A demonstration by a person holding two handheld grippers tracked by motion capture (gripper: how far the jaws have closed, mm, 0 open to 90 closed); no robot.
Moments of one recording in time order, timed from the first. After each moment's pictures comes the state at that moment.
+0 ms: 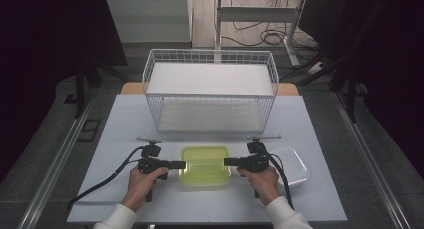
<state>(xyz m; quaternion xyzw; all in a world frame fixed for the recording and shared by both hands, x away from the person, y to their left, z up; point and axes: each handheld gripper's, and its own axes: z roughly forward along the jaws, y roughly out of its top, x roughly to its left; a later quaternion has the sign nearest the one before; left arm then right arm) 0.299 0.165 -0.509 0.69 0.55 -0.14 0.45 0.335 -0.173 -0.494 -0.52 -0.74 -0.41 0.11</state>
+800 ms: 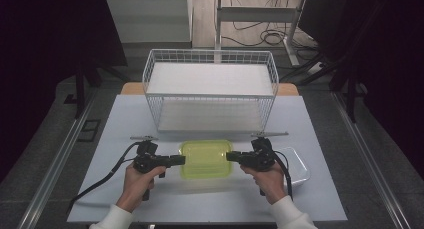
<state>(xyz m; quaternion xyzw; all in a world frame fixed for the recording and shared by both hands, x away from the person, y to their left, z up) 0.285 0.165 -0.473 0.71 0.49 -0.09 0.49 0.324 -0.178 -0.459 -0.45 -0.76 -0.46 0.05</state>
